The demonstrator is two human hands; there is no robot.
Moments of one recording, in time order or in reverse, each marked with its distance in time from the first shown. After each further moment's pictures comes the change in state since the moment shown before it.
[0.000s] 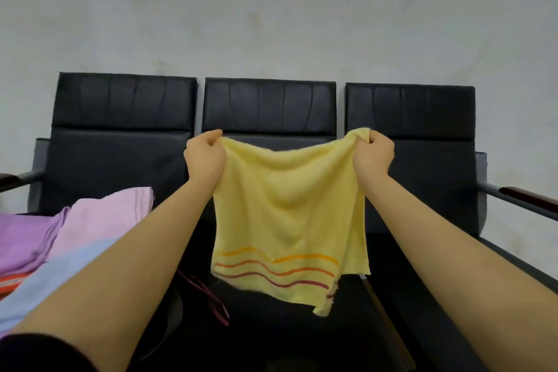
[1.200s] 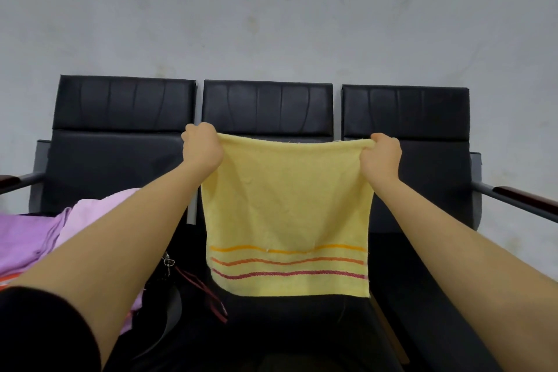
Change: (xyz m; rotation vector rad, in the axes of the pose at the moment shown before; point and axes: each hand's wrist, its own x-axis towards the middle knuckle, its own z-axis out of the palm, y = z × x) left_hand 0.014 0.023 -0.007 0.697 -0.087 0.222; right_hand 0.011 0.005 -0.030 -0.470 -0.044 -0.111
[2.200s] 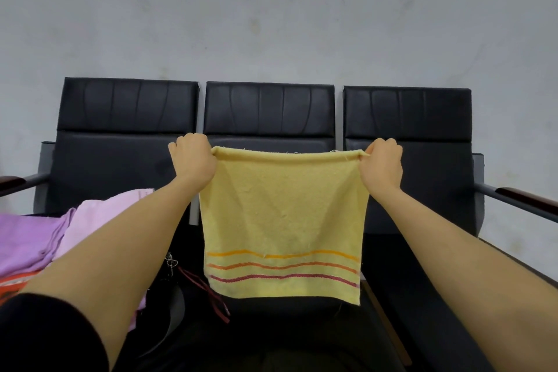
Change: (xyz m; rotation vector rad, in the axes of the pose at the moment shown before) left_hand -0.001 -0.029 0.010 0.247 0.114 0.067; right_hand -0.006 0.008 0.005 -0.280 0.065 -0.158
